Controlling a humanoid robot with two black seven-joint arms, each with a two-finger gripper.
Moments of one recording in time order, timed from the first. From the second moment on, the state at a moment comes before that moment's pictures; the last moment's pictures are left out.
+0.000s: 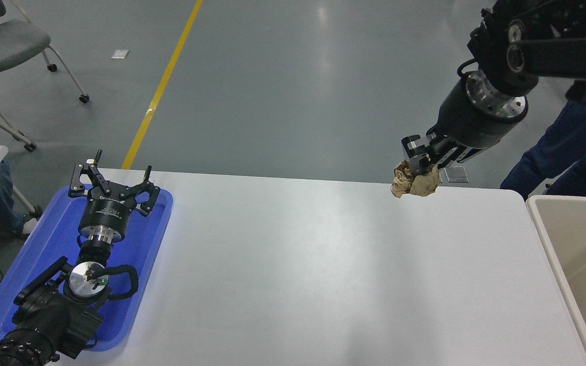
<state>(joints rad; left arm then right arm) -0.55 0.17 -1.10 -0.44 -0.08 -0.64 -0.34 2.33 -0.15 -1.39 1.35 -0.30 0.74 0.28</state>
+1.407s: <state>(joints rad) -0.55 0.17 -1.10 -0.44 -0.08 -0.64 -0.34 1.89 -0.95 -1.29 0.94 -0.88 0.67 0.32</state>
